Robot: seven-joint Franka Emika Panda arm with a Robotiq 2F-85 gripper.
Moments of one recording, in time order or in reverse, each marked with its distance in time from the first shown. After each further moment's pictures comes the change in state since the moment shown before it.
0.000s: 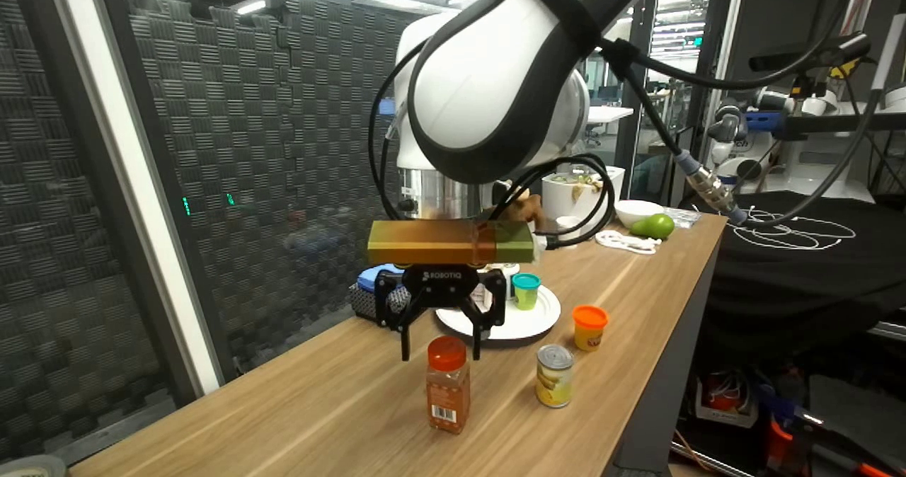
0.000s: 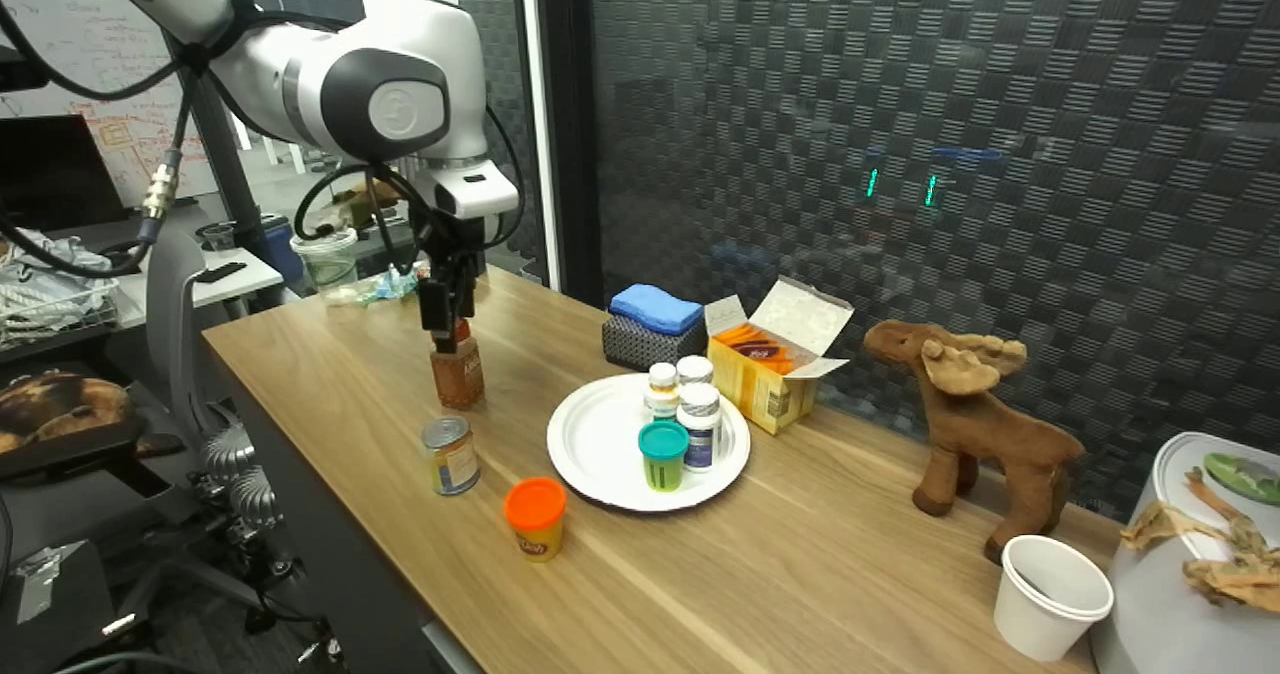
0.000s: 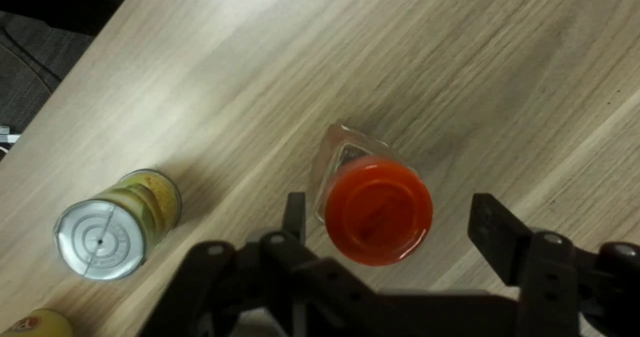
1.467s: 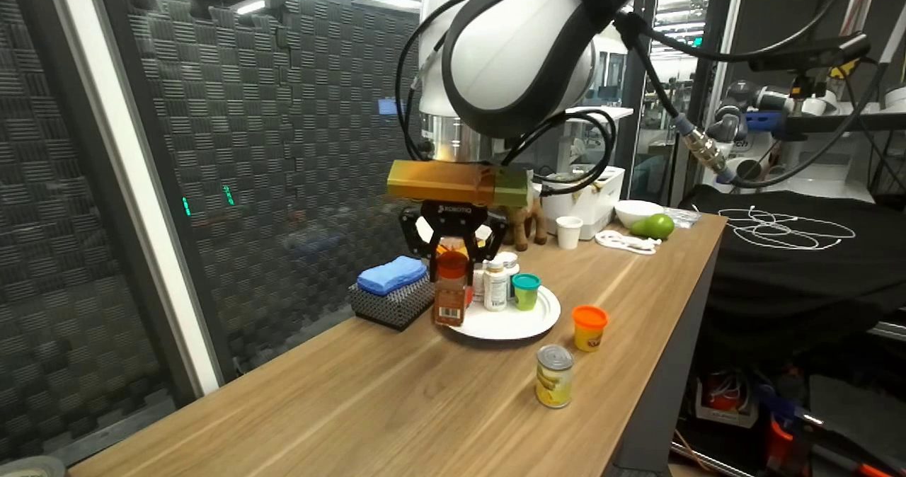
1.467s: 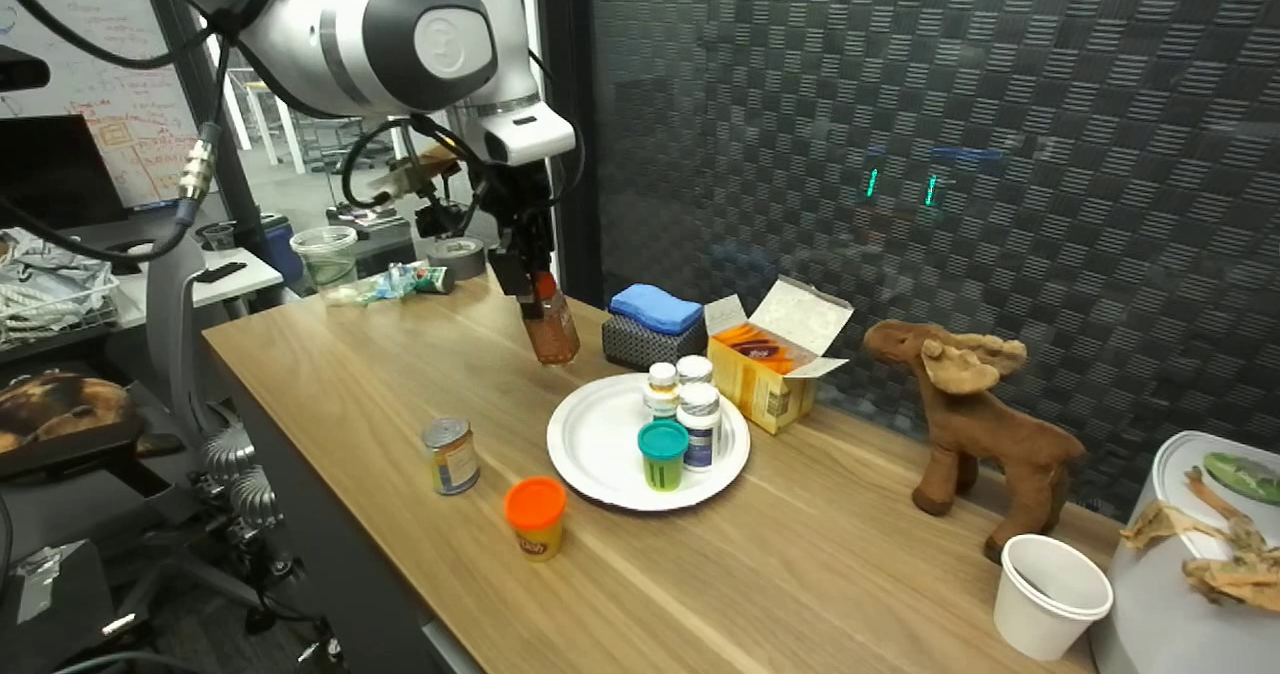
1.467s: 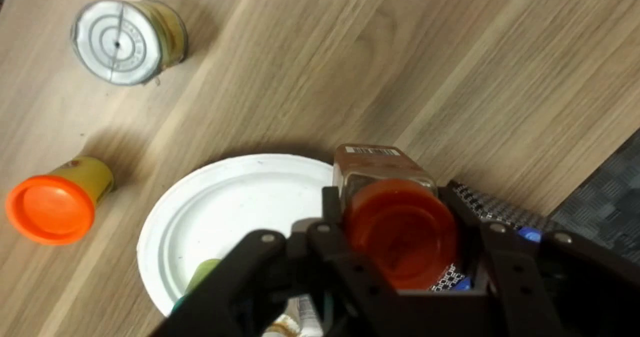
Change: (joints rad) arm -0.005 -0.053 -0.119 0.039 -0.174 0.032 0.146
